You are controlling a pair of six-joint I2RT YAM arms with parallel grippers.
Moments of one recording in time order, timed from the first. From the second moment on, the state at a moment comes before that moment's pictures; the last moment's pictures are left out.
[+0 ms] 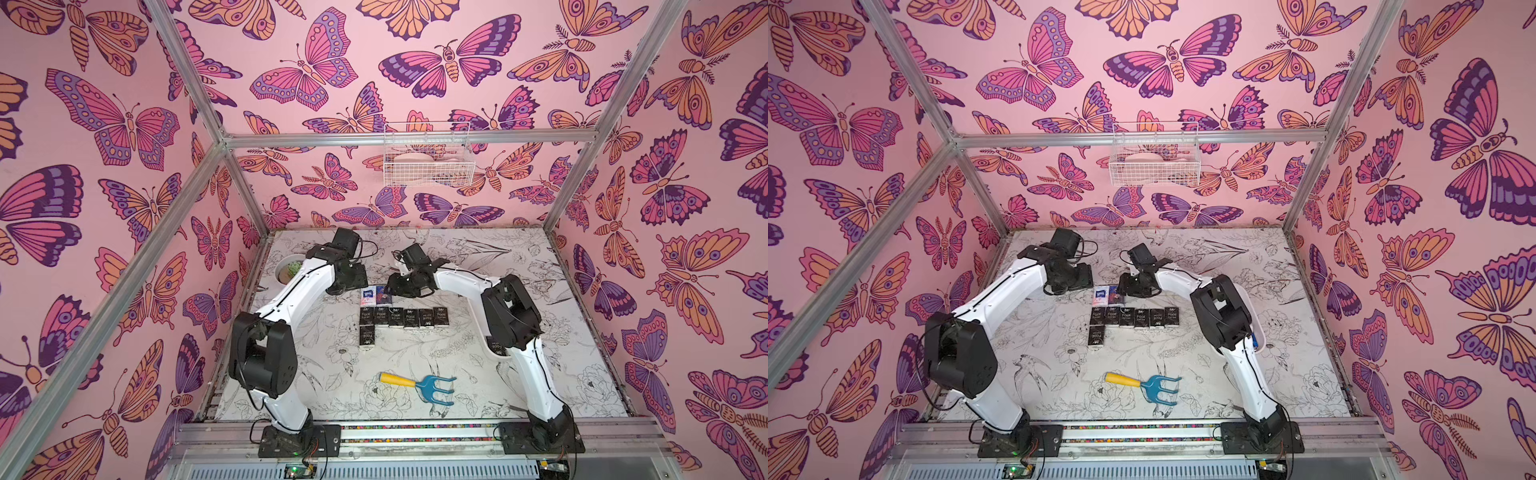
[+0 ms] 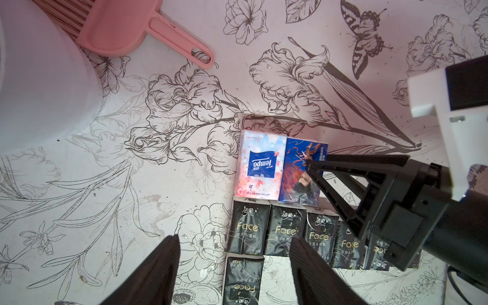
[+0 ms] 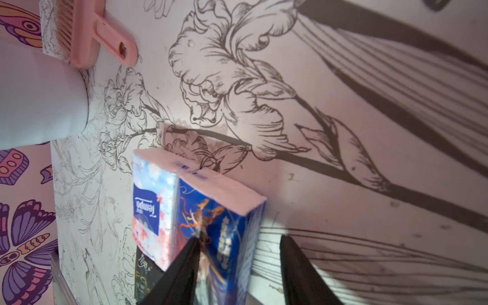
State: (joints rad) left arm -0.31 1.71 1.46 -0.90 -0.04 -0.48; right arm 0.69 2.30 1.78 -0.45 -0.33 0.58
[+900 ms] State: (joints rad) left arm -0.32 1.69 1.46 -0.90 -0.02 -0.46; right arm 0.41 1.55 1.18 -1.05 0.31 0.42
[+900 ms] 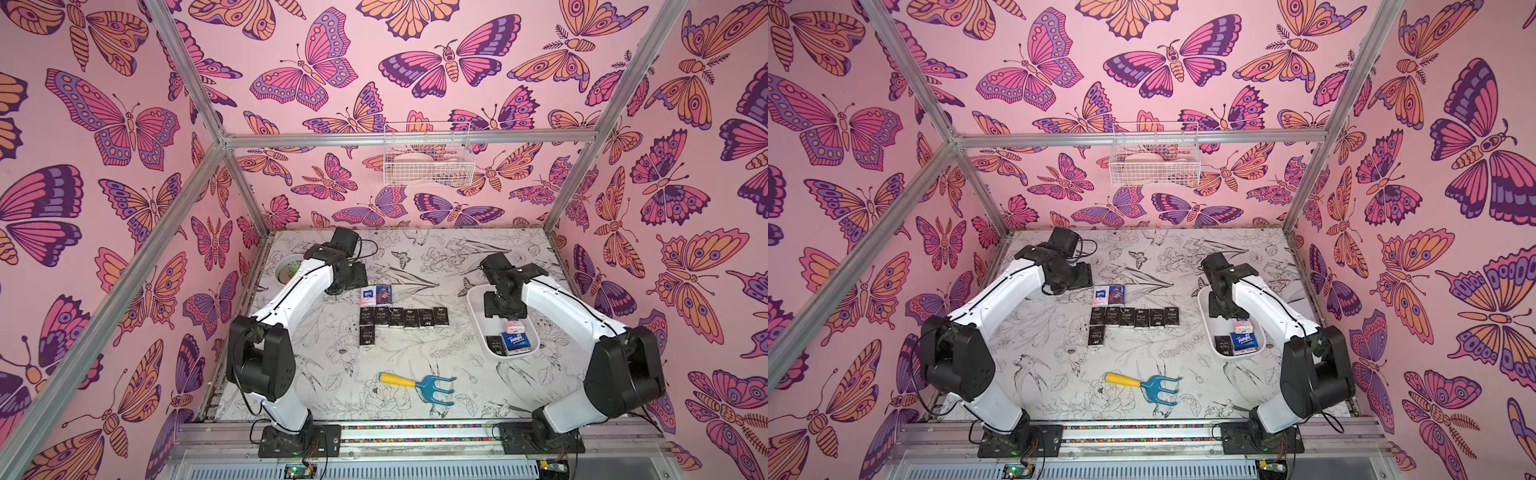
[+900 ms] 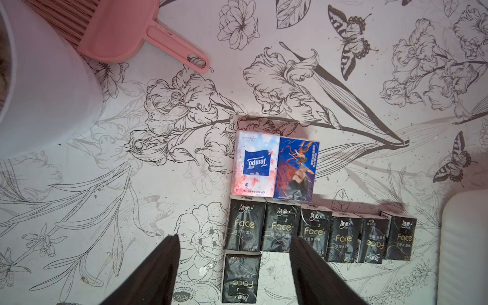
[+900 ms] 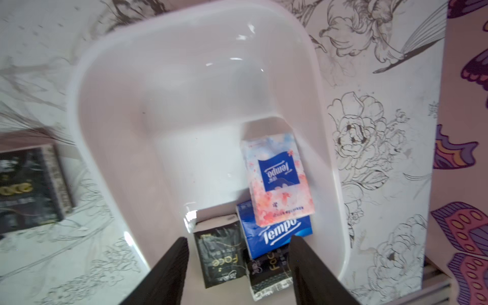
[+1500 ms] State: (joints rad) left arm -0.33 1.69 1.46 -0.90 -0.01 -0.46; right arm 0.41 1.76 1.18 -1.06 0.48 0.31
